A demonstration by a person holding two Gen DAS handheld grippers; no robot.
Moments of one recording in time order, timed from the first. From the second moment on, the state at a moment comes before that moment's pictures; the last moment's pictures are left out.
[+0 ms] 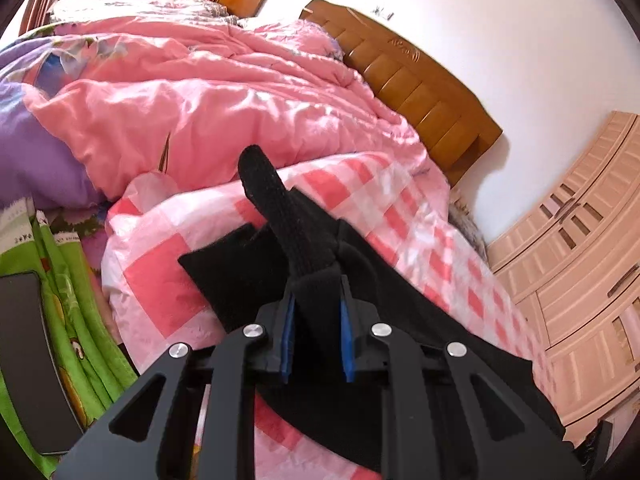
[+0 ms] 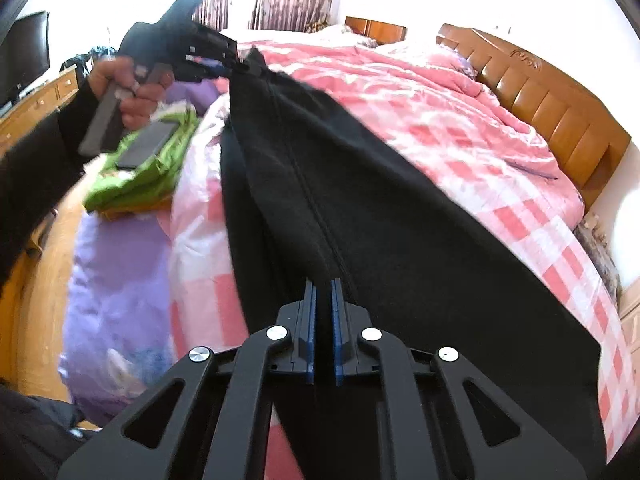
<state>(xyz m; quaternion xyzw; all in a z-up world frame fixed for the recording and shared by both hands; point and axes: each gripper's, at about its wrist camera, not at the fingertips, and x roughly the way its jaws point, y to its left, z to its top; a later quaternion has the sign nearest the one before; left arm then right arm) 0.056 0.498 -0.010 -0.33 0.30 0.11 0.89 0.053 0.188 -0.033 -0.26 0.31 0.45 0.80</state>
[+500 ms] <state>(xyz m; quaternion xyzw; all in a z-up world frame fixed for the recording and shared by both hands) 0.040 0.493 -0.033 -0.22 0.35 0.28 0.87 0.031 0.198 -0.064 -0.27 0.36 0.48 0.75</state>
